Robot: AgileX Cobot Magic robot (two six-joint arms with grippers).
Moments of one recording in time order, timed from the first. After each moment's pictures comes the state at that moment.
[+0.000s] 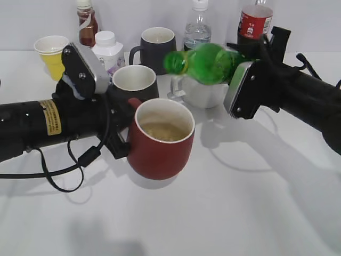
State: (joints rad) left arm -0.50 1.68 -0.63 0.67 -0.75 -0.19; right arm 0.35 1.80 -0.67 -0.29 -1.02 -1.09
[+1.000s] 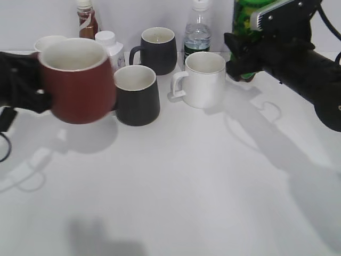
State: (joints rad) left arm -0.28 1.32 -0.47 0.41 -0.61 -0.18; right arm 0.35 1.80 -0.79 -0.12 -0.93 -0.17
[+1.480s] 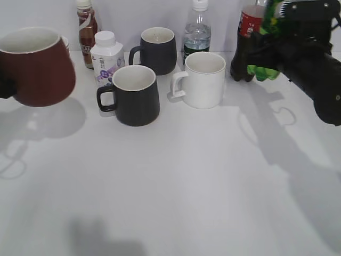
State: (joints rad) left arm -0.08 1.32 -0.45 0.33 -0.63 -0.18; right arm 0.35 1.80 -0.79 0.24 -0.87 -0.17
